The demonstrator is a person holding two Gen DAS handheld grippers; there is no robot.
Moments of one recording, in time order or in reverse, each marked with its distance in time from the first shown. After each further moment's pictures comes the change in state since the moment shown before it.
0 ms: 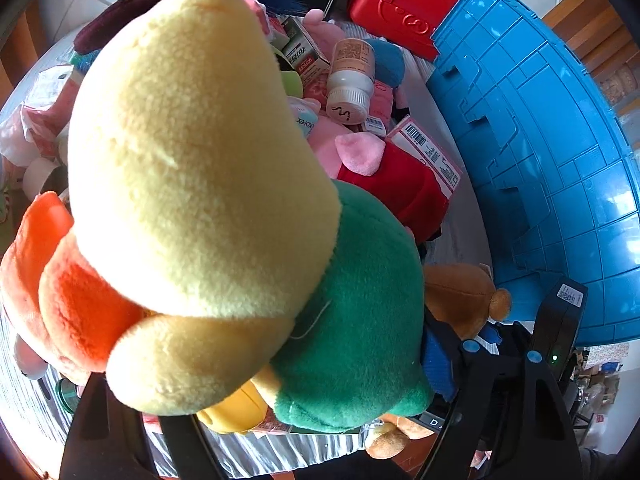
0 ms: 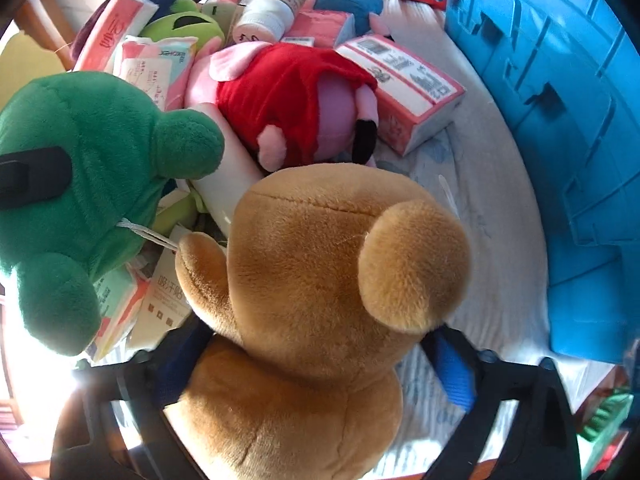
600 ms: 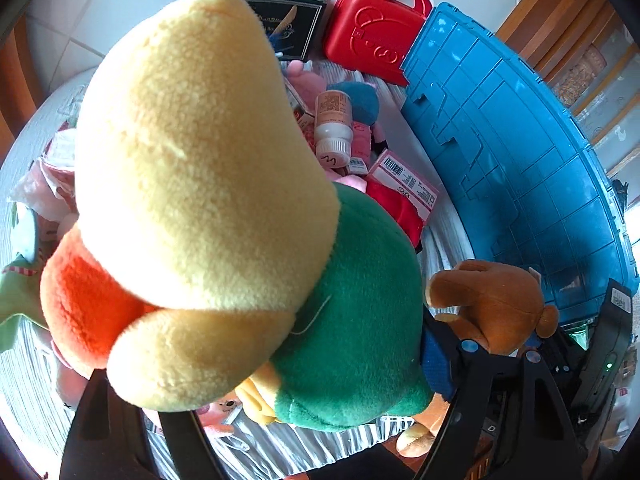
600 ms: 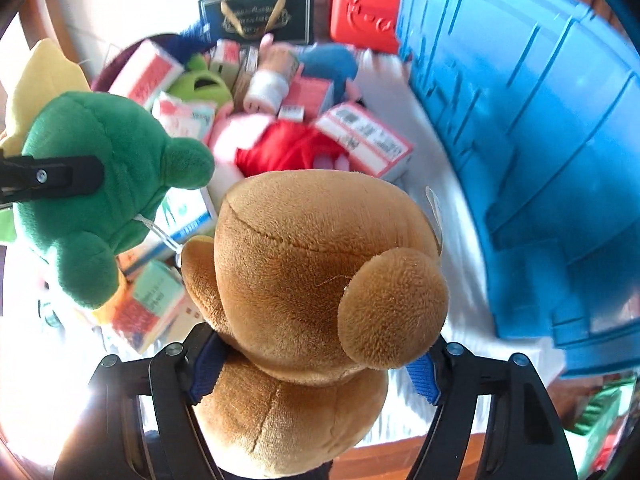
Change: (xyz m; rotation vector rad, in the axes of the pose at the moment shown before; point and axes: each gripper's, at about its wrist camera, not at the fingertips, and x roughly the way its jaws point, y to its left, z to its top) left arm -0.064 0.000 0.004 0.104 -0.133 0.019; right arm -0.089 0.021 0.003 0.038 -0.152 -0.101
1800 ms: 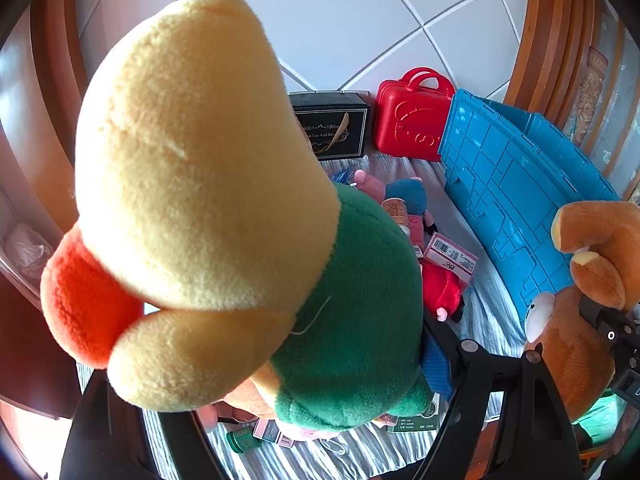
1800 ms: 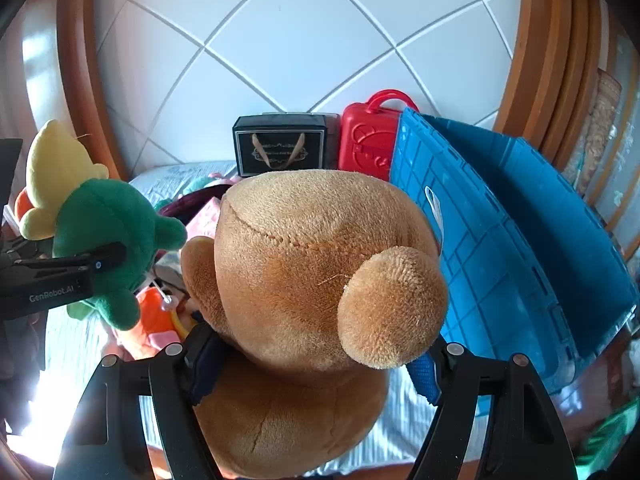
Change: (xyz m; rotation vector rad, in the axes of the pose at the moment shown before) left arm -0.139 0.016 0.016 0.038 -0.254 0.281; right arm -0.185 0.033 0.064 0.007 -0.303 0.001
